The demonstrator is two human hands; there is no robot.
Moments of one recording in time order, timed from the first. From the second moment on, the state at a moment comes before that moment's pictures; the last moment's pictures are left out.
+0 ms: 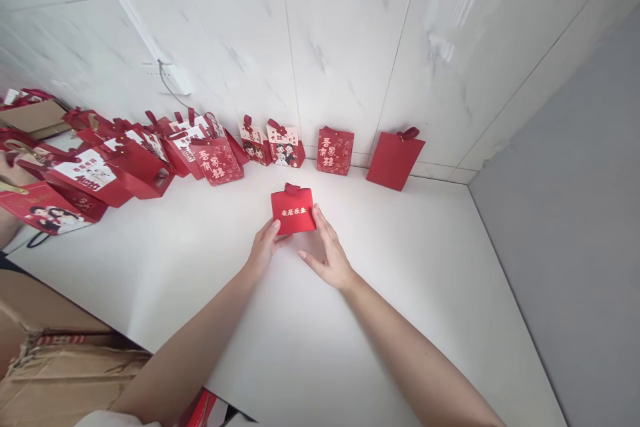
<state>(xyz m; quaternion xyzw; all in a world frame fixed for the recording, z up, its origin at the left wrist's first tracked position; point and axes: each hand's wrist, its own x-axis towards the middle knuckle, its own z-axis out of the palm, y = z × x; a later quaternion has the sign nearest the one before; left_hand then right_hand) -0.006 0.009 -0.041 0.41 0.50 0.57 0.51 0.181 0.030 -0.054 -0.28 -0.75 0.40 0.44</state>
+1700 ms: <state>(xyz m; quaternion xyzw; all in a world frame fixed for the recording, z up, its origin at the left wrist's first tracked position) -0.010 0.010 -0.048 0.46 0.48 0.55 0.51 0.186 0.031 -0.050 -0.22 -0.83 0.30 0.41</state>
